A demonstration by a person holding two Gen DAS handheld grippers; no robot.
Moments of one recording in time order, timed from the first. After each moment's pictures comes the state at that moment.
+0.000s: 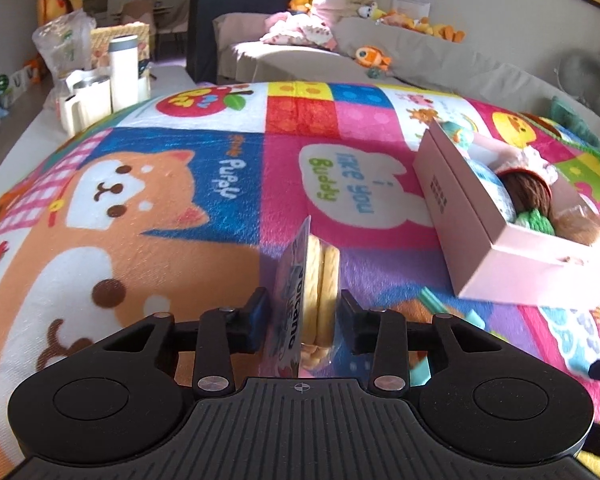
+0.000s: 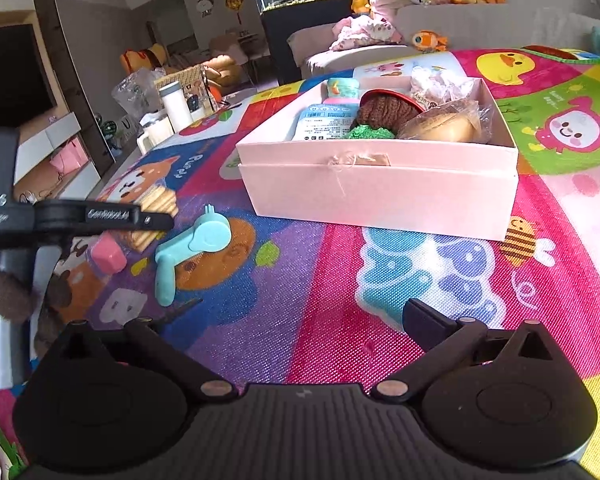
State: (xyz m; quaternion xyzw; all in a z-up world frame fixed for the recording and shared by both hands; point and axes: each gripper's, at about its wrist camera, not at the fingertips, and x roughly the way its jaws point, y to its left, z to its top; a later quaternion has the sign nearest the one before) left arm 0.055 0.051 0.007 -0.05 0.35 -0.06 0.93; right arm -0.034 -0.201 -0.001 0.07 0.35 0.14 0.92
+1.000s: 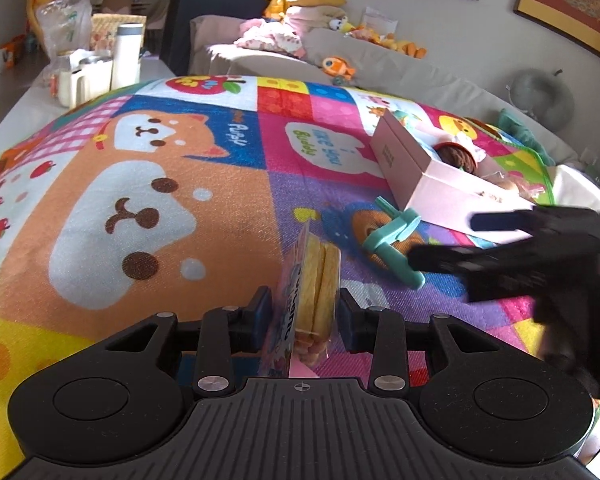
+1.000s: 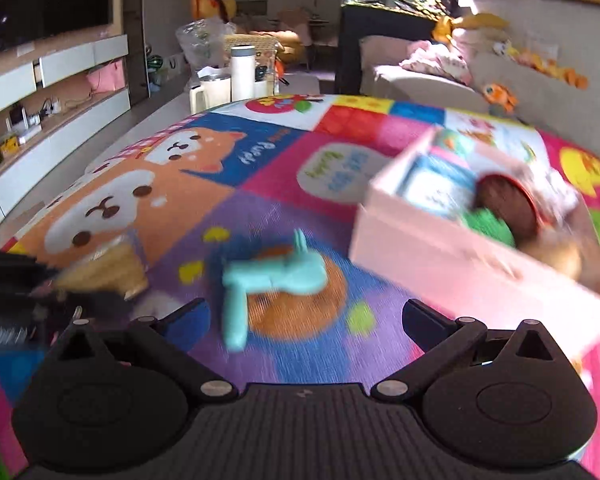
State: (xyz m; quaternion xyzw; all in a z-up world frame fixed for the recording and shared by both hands) left arm -0.057 0.101 0.002 -0.09 0.34 -0.13 0.93; right arm -0.004 -0.106 0.022 -0.10 0.33 0.19 0.92
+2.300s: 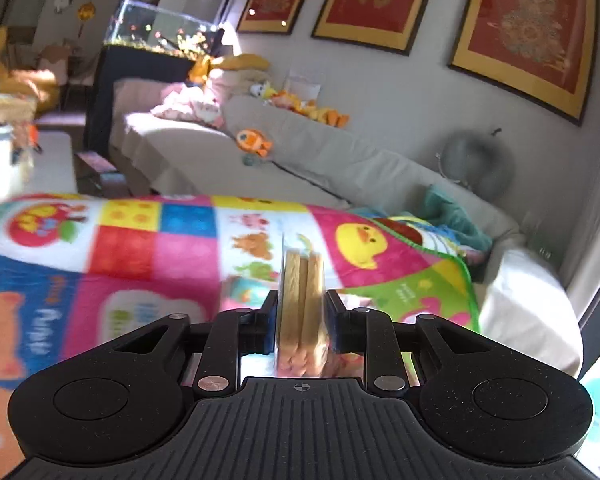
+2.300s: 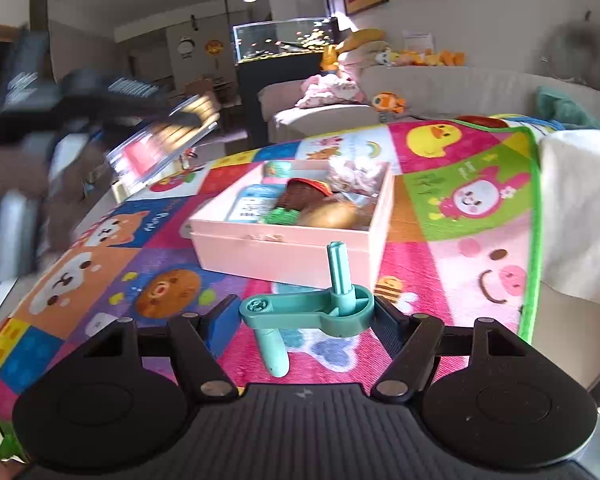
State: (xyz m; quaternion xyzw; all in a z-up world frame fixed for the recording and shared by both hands) left arm 0.088 -0.057 0.116 -0.12 0.24 -0.22 0.94; right arm -0.095 -0.271 0.056 0.05 0.27 0.08 0.96
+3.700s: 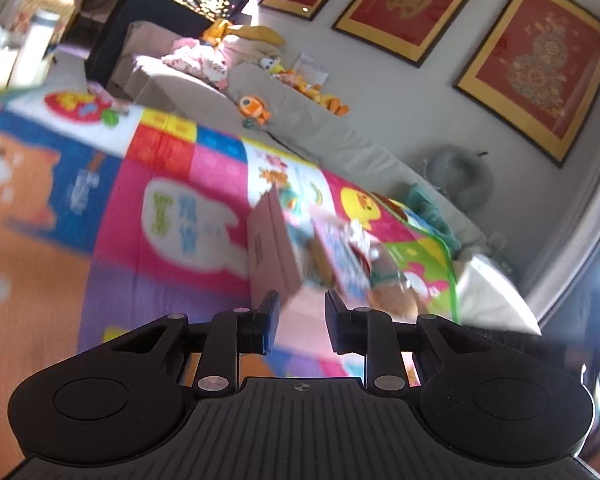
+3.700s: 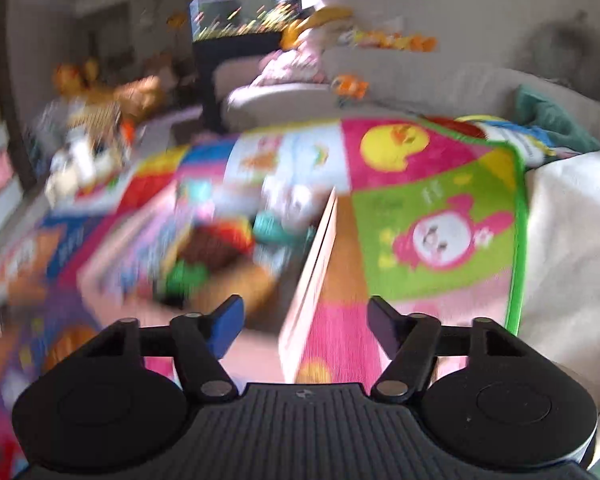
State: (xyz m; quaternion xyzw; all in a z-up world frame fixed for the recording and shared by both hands) left arm 0.040 0.040 0.039 -0.21 0.27 -0.26 0.90; right arm 0.016 -0.295 0.062 0.00 0.32 0.03 0.95
